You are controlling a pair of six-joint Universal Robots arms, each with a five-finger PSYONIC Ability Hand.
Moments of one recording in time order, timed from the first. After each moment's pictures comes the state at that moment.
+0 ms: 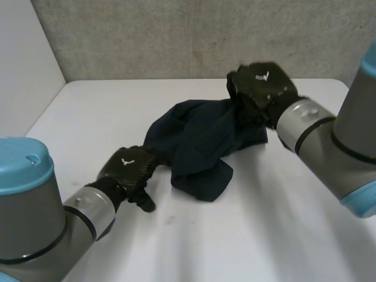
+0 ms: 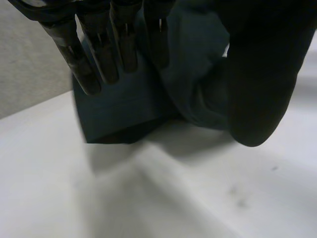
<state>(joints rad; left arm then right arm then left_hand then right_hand) 4.17 -1.75 -1.80 3.21 -1.49 3.23 2.07 -1.27 1.32 0.02 1.40 2.89 0.41 0.41 0.41 0.42 0.24 0.98 1.16 1.17 1.19 0.95</state>
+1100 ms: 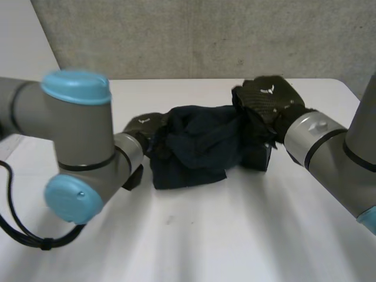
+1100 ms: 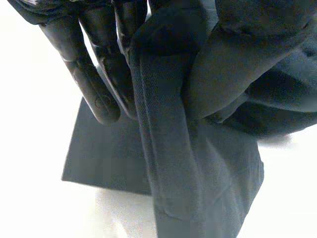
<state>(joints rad) 4.11 -2.10 -1.19 2.93 -1.61 3.04 2.06 -1.33 1.40 0.09 1.40 2.85 1.15 1.19 1.19 1.19 0.96 0.98 1.16 1.18 1.19 0.95</state>
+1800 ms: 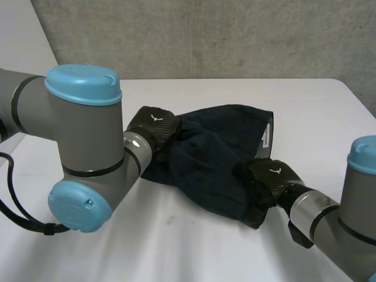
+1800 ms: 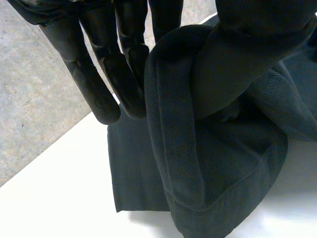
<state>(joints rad) 4.04 -2.10 -1.15 2.92 -1.68 3.44 1.99 -1.32 1.82 -0.03 1.36 3.10 1.15 1.19 1.19 1.19 0.96 0.28 0.33 0.31 0.31 0.15</state>
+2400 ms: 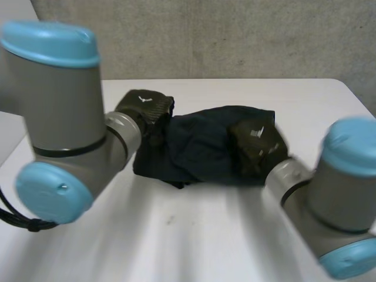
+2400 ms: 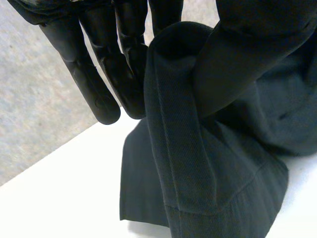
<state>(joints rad) 4.04 -2.01 -1.06 2.77 -1.70 3.33 2.13 -1.31 1.63 -0.16 1.52 2.86 1.15 1.19 1.19 1.20 0.96 0.98 1.17 1.16 1.18 0.95</state>
